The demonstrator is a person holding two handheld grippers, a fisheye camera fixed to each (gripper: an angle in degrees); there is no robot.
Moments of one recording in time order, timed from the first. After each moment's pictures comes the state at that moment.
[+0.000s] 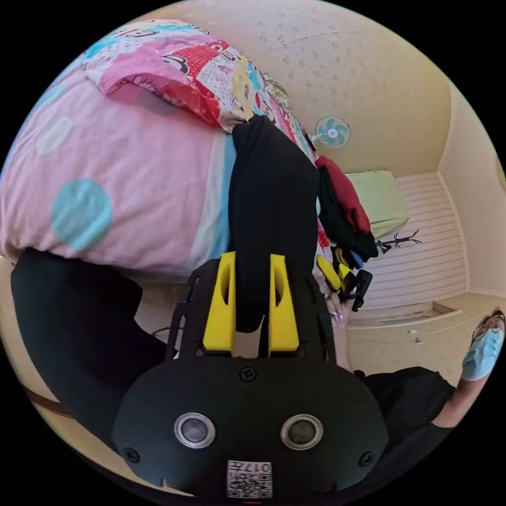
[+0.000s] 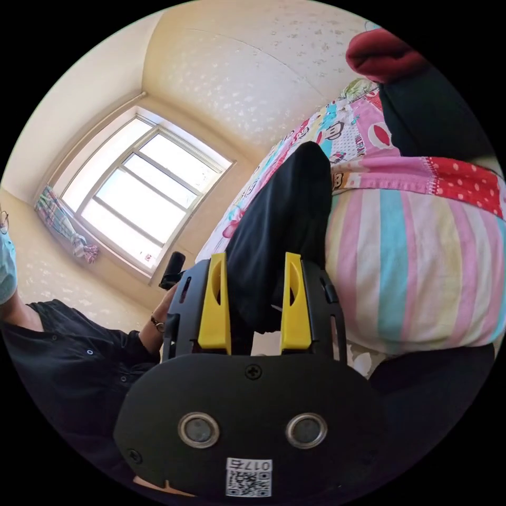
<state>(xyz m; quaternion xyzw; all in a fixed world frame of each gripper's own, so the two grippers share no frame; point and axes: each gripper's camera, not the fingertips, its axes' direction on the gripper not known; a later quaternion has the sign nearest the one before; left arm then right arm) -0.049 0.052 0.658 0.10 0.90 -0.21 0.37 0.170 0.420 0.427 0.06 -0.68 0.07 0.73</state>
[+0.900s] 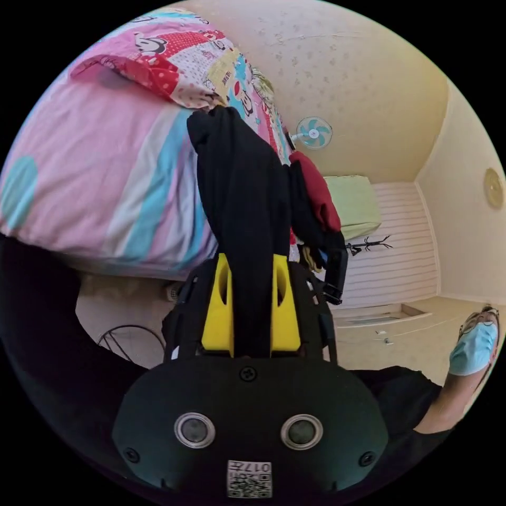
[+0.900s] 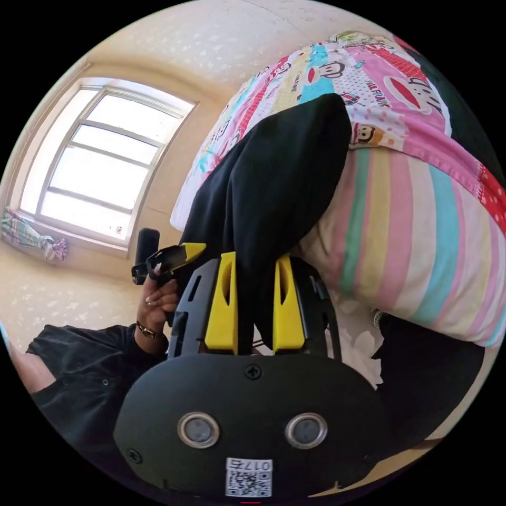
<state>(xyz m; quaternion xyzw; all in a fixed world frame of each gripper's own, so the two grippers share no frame) -0.054 0.061 0.554 0.11 0.94 -0.21 0.26 0.105 0.371 0.393 -0.12 -0.62 -0.01 0.77</state>
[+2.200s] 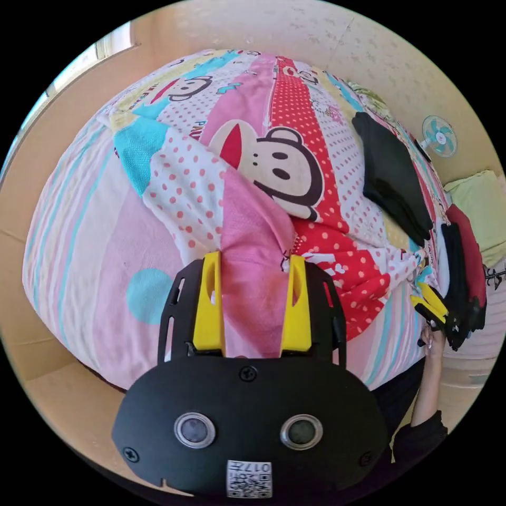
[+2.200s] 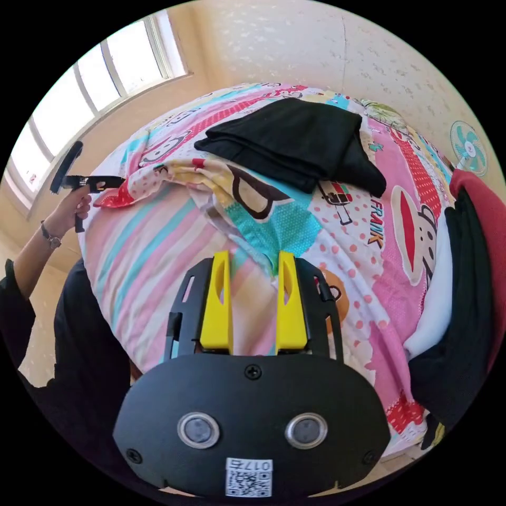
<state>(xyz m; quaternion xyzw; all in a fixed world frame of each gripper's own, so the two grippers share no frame) -0.187 -0.176 0.636 0.01 0.71 -0.29 0.64 0.004 0.240 0.450 -0.01 -0.38 -0.16 0.91</state>
